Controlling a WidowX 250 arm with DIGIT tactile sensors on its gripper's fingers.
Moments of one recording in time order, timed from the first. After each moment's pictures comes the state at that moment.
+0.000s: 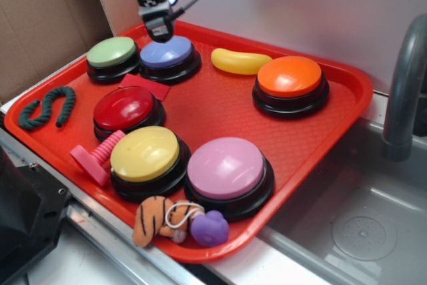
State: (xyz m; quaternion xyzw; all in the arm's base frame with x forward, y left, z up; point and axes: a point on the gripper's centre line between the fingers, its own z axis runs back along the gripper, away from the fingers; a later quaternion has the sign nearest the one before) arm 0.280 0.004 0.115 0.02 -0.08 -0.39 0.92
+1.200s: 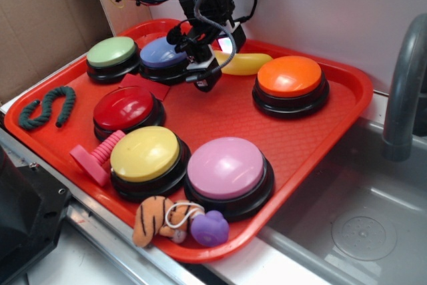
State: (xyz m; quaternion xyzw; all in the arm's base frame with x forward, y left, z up) arm 0.328 0.002 0.028 -0.04 -0.14 -0.56 0.81
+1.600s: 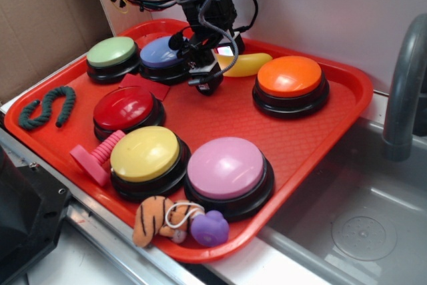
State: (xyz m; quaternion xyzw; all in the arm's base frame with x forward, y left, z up) arm 0.329 -0.003 0.022 -0.05 -0.12 -0.58 0.81
